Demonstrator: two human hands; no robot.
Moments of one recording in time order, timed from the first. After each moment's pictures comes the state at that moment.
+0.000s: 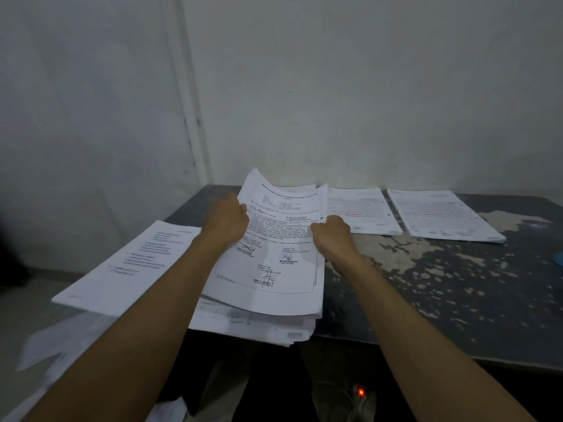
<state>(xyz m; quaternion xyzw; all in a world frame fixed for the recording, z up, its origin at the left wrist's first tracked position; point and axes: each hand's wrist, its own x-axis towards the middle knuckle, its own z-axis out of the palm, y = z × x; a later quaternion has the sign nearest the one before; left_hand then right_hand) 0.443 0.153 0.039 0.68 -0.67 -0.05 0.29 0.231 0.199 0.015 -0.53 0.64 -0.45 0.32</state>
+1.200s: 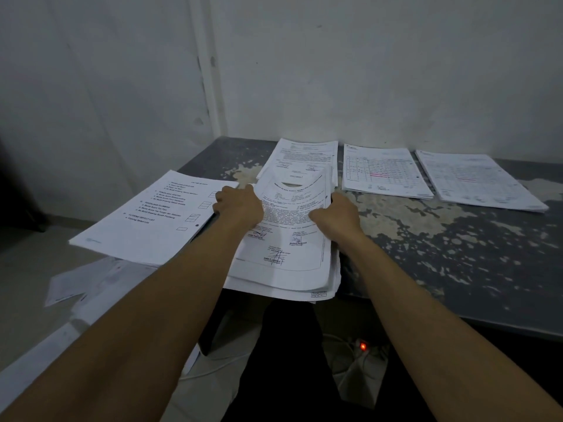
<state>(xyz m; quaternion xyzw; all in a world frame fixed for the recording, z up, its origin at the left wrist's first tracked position) 0.451 0.157 -0.028 0.79 -0.61 -0.04 0.07 0.261 0.199 -0.035 -0.57 0.66 -0.39 0.29</state>
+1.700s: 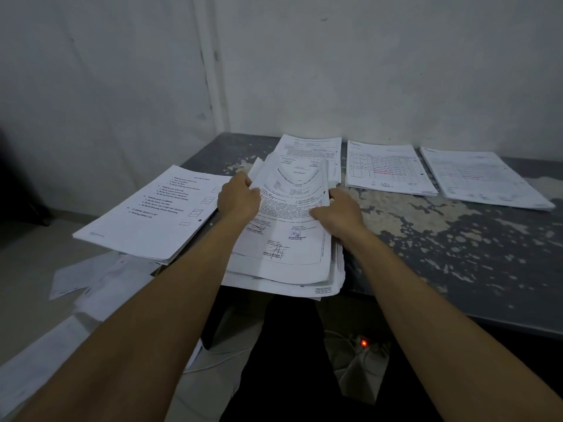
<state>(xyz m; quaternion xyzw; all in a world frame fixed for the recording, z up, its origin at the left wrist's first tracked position) 0.462 0.158 -0.038 0.74 -0.57 -0.09 0.36 0.259 0.197 -0.039 -0.58 0.64 -0.39 0.32</state>
